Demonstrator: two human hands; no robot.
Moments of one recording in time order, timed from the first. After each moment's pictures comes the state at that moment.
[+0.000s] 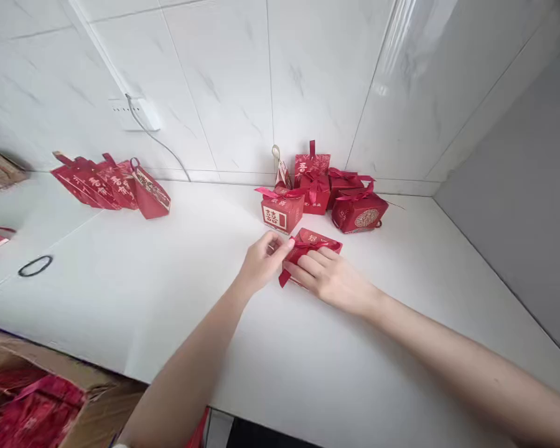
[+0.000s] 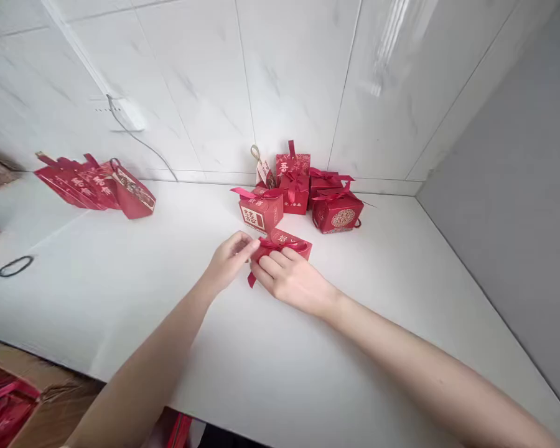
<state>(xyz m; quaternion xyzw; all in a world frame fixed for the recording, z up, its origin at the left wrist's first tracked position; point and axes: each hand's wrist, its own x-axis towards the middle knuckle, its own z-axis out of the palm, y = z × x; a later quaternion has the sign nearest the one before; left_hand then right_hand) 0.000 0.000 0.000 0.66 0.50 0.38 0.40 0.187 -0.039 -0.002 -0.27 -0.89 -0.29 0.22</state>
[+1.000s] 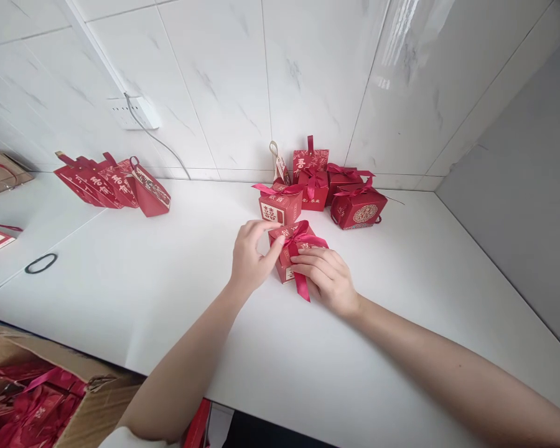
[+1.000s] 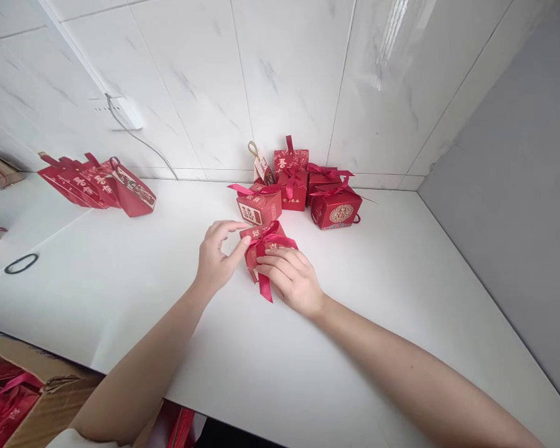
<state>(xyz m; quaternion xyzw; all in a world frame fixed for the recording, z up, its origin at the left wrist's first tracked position) 0.002 -0.008 0.005 0.72 0.48 0.47 0.15 0.186 -0.036 -0.058 -0.30 -0.81 -0.11 0.49</state>
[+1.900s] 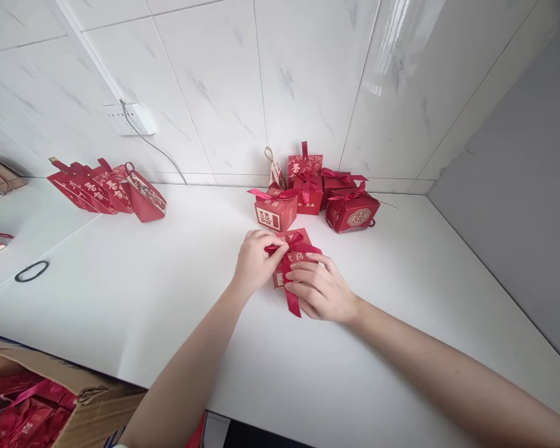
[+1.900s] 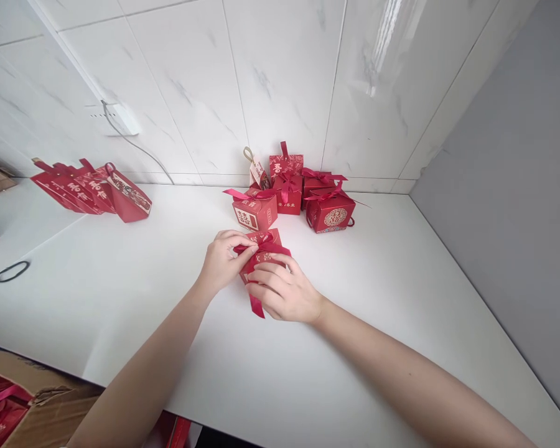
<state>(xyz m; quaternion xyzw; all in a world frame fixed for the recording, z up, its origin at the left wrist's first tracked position) 0.006 0.003 0.004 0.77 0.48 0.39 0.17 0.189 -0.044 -0.045 -0.20 -0.85 -0.17 0.46</state>
